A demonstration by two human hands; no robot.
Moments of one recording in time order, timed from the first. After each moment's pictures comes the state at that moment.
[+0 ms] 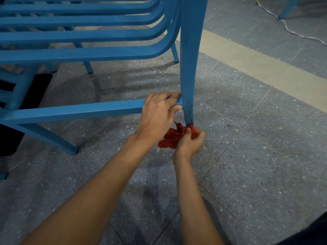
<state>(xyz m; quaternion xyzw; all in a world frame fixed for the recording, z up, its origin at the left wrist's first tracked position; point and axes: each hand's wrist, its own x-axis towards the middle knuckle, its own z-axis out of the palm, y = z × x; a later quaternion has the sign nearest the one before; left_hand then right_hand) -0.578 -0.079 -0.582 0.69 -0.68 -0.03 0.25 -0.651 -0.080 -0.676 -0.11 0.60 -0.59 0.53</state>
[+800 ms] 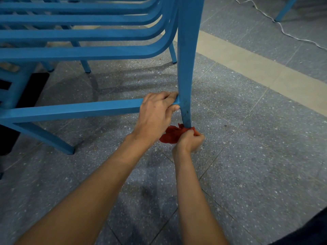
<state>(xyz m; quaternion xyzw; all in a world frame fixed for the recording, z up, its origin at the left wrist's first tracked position) -0.576 -0.080 -0.585 0.69 -0.68 -0.02 0.25 -0.650 -0.093 -0.682 -0.02 0.63 -0.57 0.53</state>
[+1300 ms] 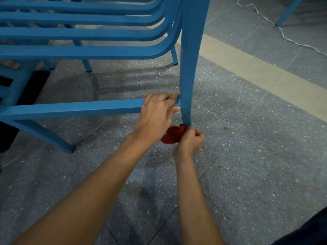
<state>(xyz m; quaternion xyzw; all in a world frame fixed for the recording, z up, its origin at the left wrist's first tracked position) -0.577 -0.079 -0.584 0.68 -0.68 -0.02 0.26 -0.653 -0.091 -0.673 -0.09 0.67 -0.52 0.51</state>
